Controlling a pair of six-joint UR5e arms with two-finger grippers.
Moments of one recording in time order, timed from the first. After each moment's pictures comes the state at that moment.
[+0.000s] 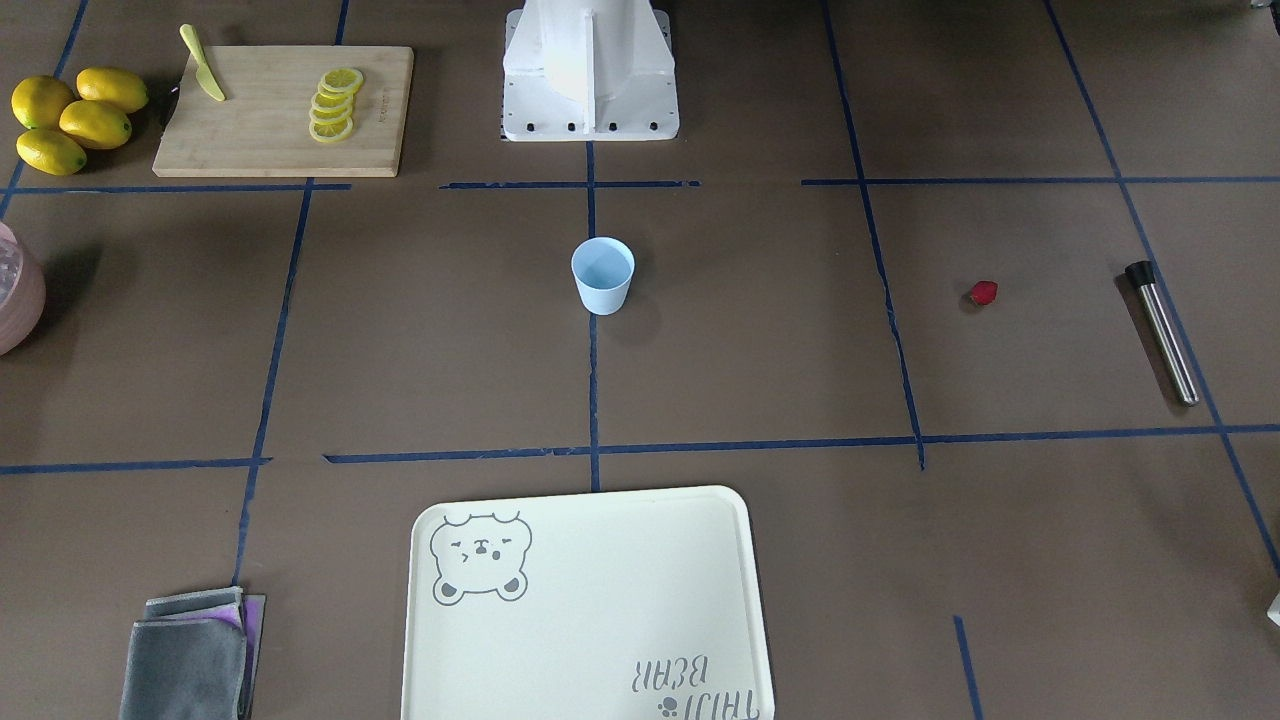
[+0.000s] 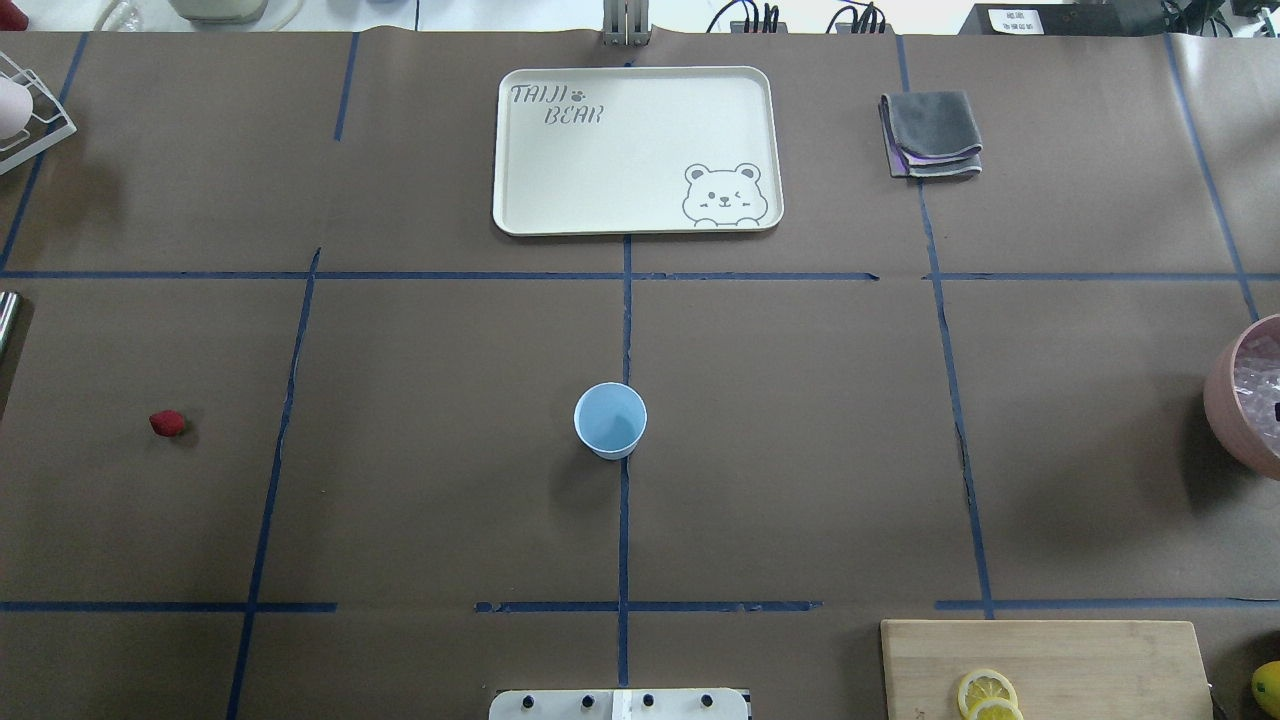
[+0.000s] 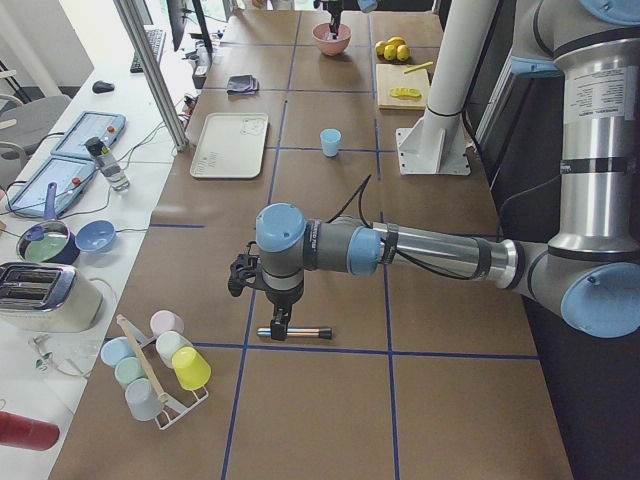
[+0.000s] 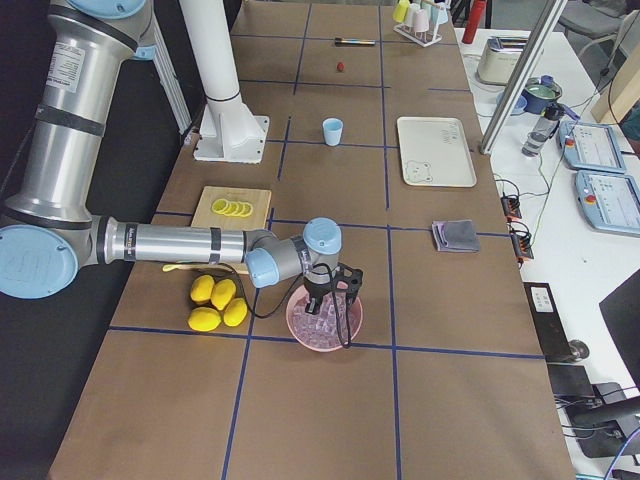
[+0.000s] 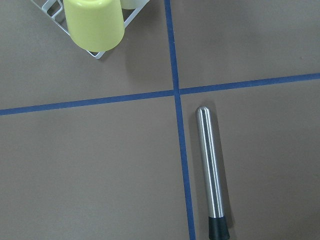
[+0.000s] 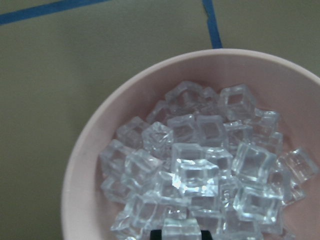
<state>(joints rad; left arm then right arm) -1.56 -1.49 -1.79 -1.52 -2.30 0.04 1.18 -1.86 1.80 -1.17 2.25 0.74</state>
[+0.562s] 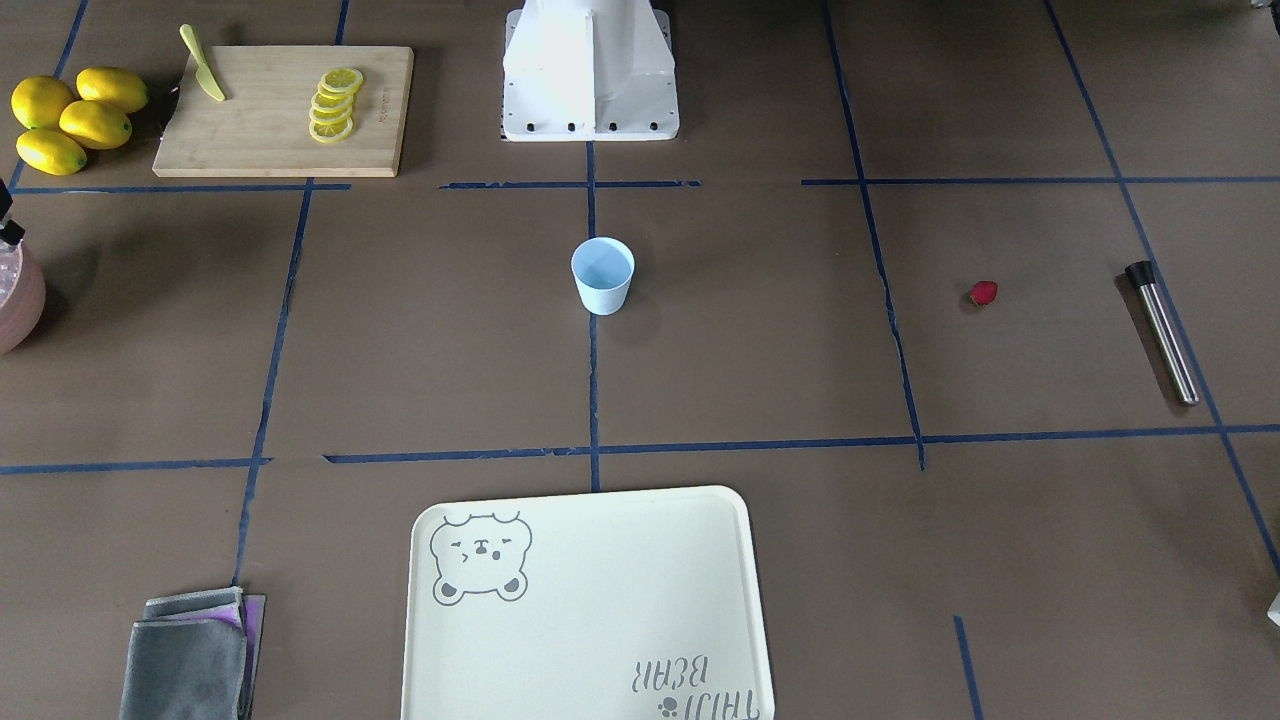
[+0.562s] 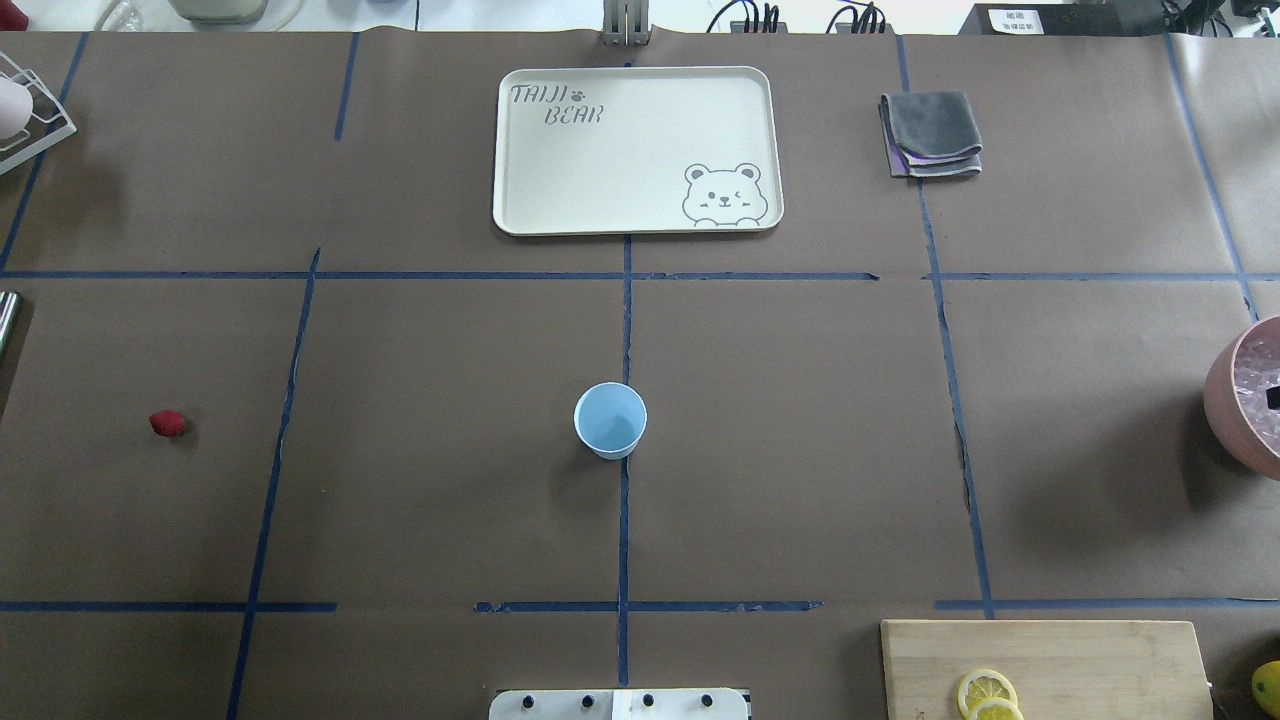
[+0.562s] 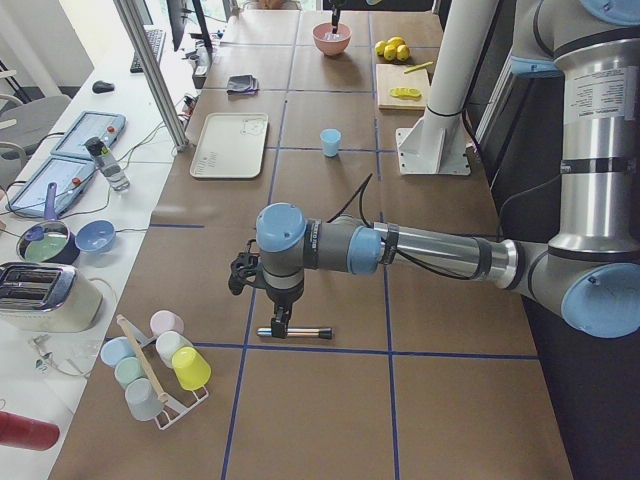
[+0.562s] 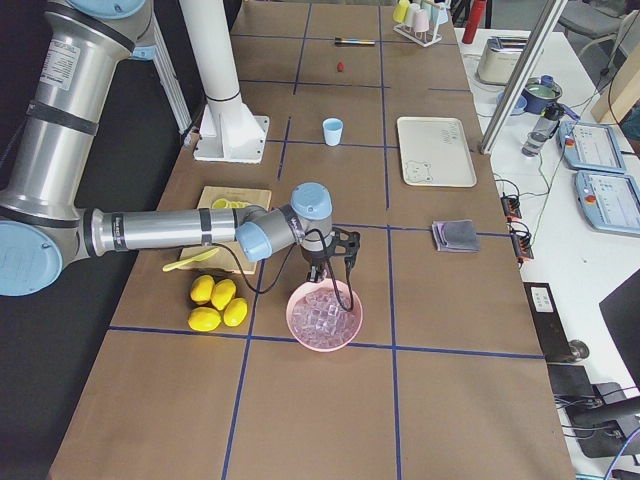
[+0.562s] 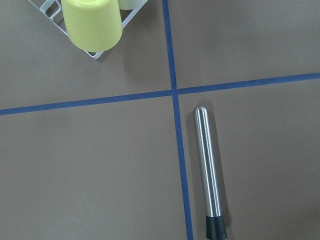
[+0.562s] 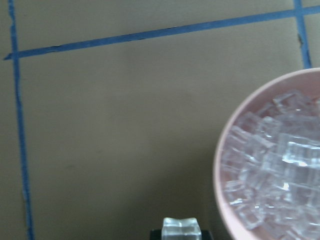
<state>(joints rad) -1.56 -1.49 -1.80 -1.53 -2.32 0.04 1.13 -1.87 2.03 -1.16 2.30 0.80</state>
